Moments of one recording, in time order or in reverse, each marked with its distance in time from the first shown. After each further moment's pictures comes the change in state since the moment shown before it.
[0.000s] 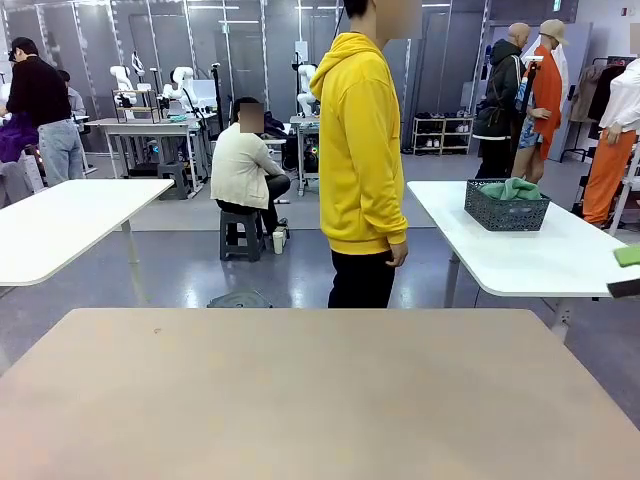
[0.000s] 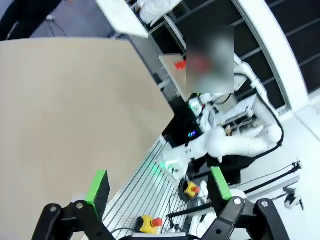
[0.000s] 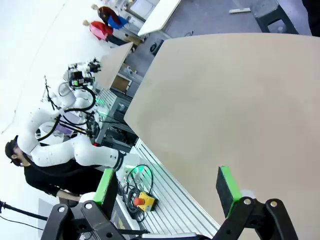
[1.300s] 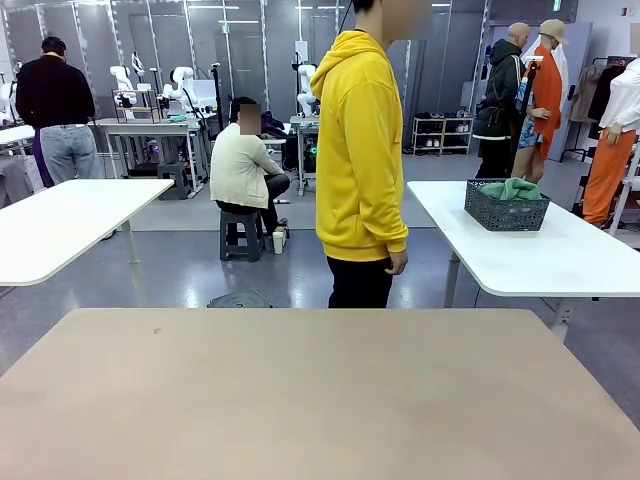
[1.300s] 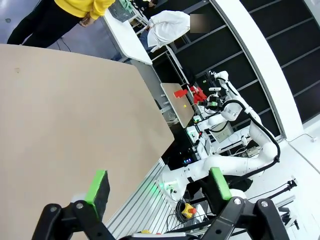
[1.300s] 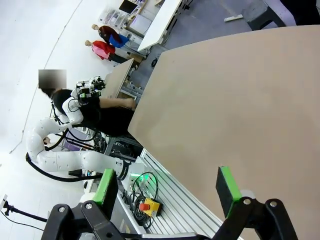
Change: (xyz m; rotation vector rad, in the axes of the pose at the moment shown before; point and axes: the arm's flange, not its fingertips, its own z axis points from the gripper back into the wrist) left arm -0.020 0.033 0.031 0.004 -0.131 0.057; right arm -0.030 -0.027 0.037 0.010 -0.080 -0.073
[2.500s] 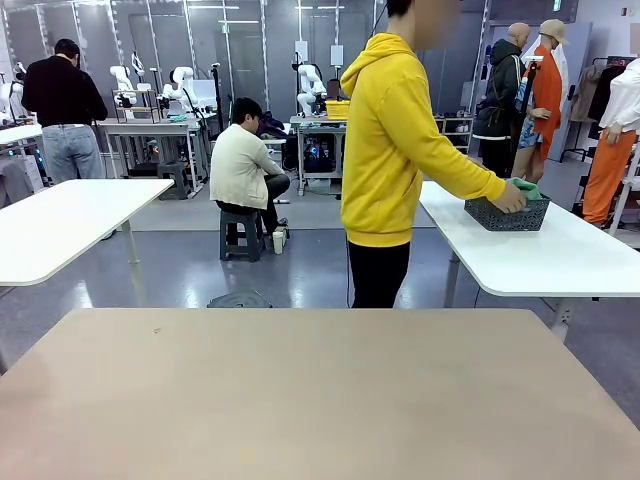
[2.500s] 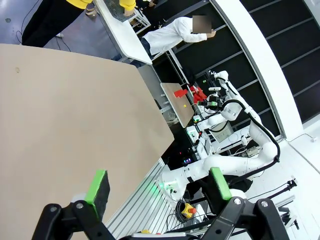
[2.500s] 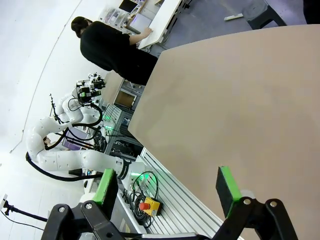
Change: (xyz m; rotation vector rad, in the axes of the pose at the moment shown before) left arm 0.000 0.000 0.000 -0.001 0.001 0.000; right arm 0.000 0.000 -0.001 0.000 0.006 0.000
